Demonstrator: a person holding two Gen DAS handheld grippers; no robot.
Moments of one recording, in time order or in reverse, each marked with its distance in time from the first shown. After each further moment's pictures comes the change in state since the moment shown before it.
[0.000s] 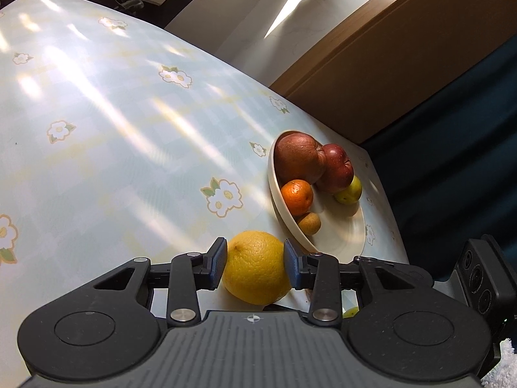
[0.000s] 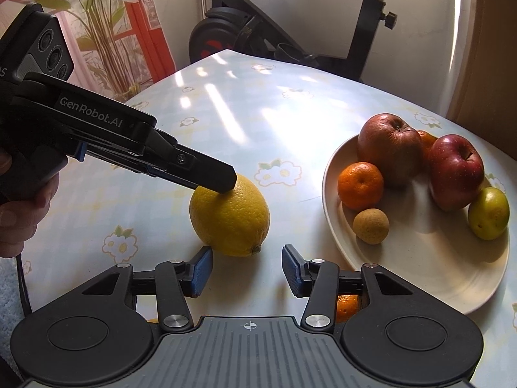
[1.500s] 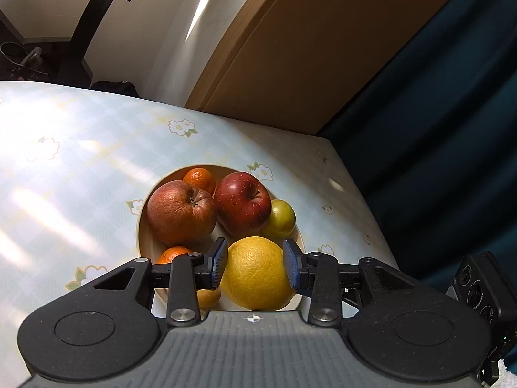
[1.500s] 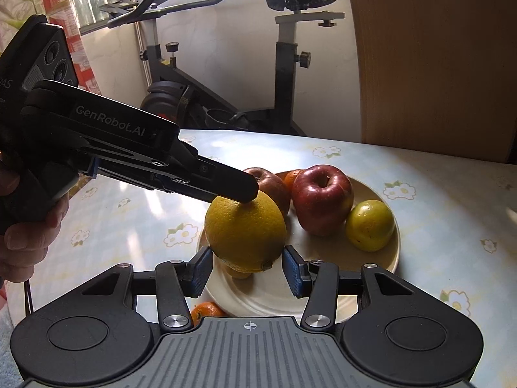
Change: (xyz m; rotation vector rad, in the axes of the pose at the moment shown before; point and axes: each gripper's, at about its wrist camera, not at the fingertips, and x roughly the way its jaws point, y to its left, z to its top) left arm 0.071 -0.124 0.050 0.220 0.048 -0.010; right arm -0.055 -0.111 -0.015 0.207 -0.220 -0.079
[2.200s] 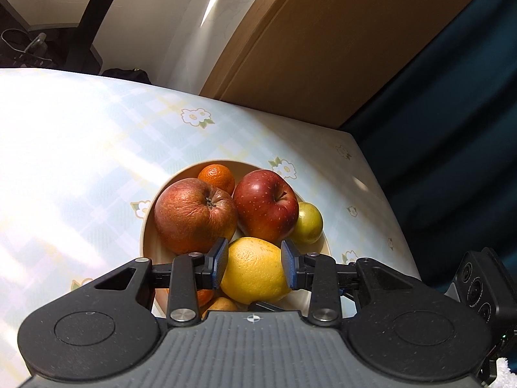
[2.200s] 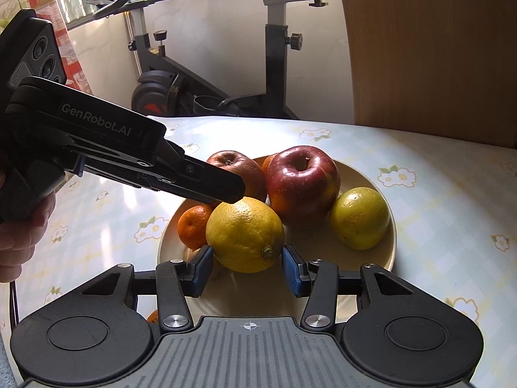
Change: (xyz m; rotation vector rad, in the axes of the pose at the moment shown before) left arm 0.027 0.017 0.012 -0.039 0.026 0.047; right arm 0.028 -0.017 -0.003 0.021 0.028 0.008
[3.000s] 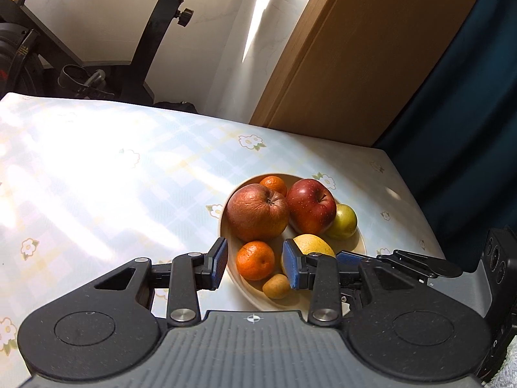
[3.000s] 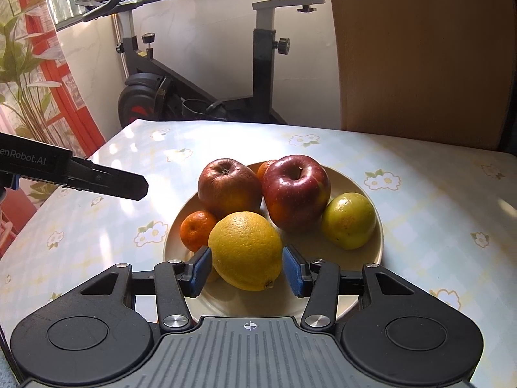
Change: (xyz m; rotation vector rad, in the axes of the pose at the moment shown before) left arm -0.078 -0.003 -0.025 0.042 -0.103 0.206; right arm -0.020 0.013 0.004 0.013 -0.001 -0.068
